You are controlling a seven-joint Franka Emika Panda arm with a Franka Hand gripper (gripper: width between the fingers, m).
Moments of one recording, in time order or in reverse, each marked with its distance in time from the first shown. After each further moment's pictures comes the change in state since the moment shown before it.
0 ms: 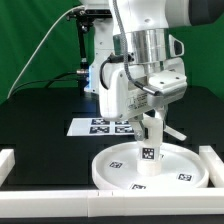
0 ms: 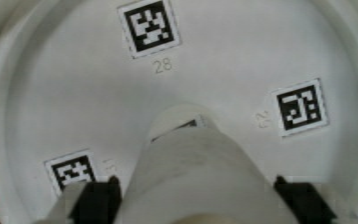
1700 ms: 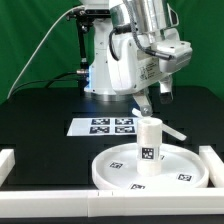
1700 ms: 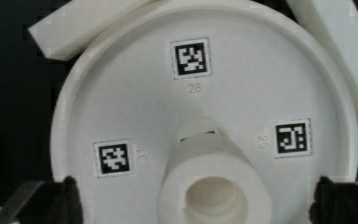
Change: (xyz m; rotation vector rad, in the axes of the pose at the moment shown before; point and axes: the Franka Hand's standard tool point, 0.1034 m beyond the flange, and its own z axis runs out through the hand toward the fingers) arm -0.014 0.008 -0.044 -0.063 -0.075 -0.160
